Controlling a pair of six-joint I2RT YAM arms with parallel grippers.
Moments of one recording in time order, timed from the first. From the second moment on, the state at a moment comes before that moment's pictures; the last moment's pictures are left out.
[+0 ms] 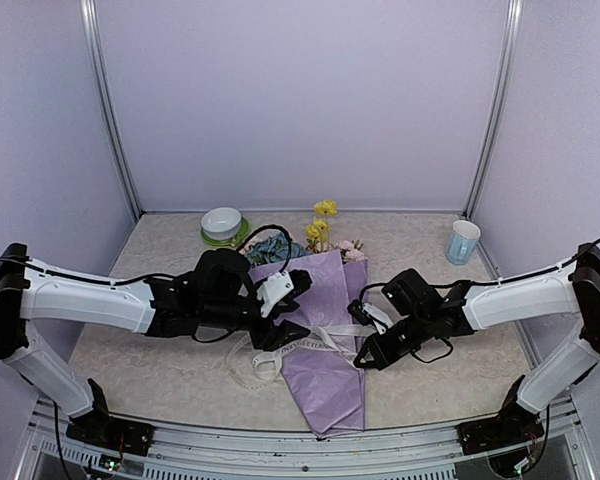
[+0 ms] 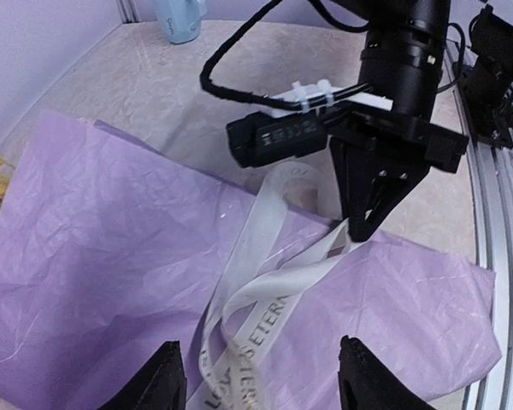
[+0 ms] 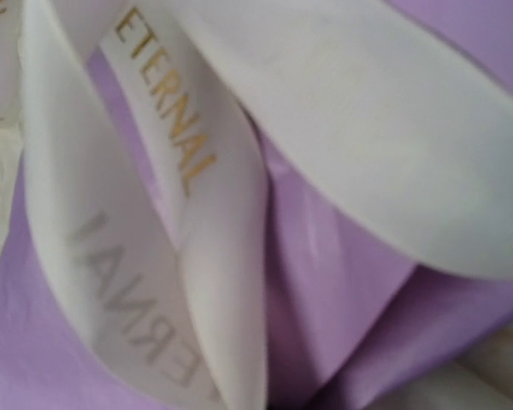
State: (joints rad) left arm -1.01 1.53 0.86 0.14 0.18 0.21; right arm 0.83 1.51 0.70 -0.18 -0.40 0.34
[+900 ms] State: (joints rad) left arm -0.89 1.63 0.79 -0.22 0.24 -0.17; right arm 0.80 1.51 0.72 -0.23 -0.43 0.28
